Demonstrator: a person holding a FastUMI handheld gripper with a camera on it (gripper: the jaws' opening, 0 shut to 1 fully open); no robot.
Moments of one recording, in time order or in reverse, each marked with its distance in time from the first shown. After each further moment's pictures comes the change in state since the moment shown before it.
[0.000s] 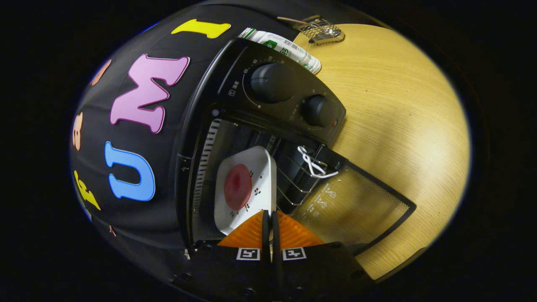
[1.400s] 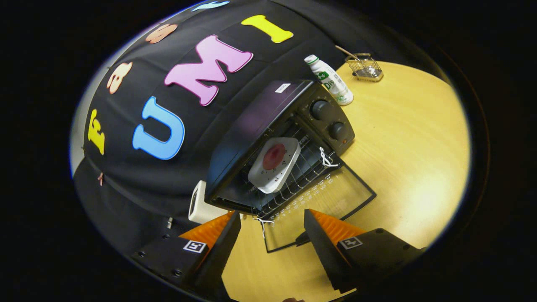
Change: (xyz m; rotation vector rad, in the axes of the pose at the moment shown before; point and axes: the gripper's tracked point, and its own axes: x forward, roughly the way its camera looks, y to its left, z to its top) arm -0.124 0.015 -0.029 -0.437 -0.005 0.098
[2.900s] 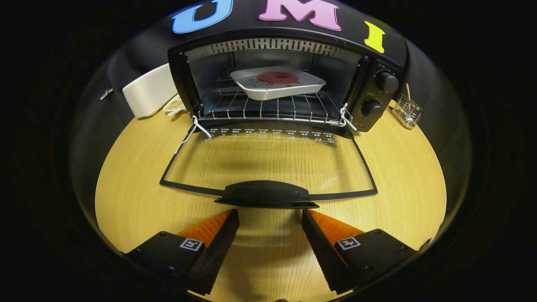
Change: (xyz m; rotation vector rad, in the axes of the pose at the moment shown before) arm 0.058 -0.098 -0.119 -0.715 0.274 -0.350
